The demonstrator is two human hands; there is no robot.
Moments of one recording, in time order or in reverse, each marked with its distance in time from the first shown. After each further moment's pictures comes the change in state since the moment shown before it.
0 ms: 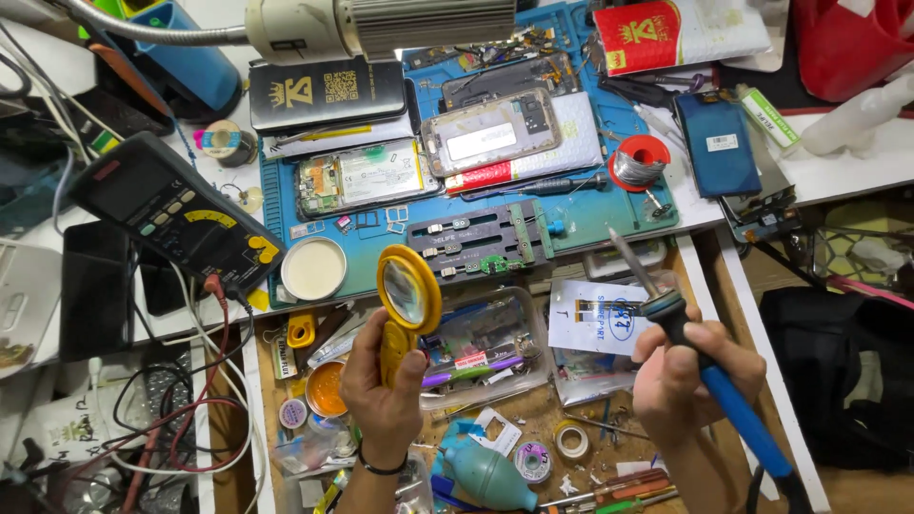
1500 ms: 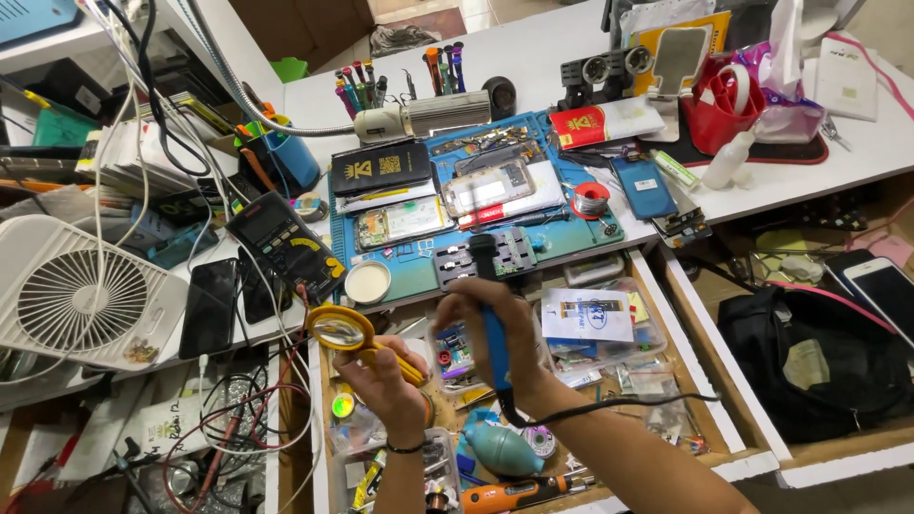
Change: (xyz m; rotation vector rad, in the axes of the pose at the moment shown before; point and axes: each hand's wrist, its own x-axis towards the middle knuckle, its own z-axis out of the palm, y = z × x) left_hand -0.030 0.087 -0.040 -0.555 0.183 0.084; right_hand -0.010 -0.171 0.095 0.564 -0.629 -0.088
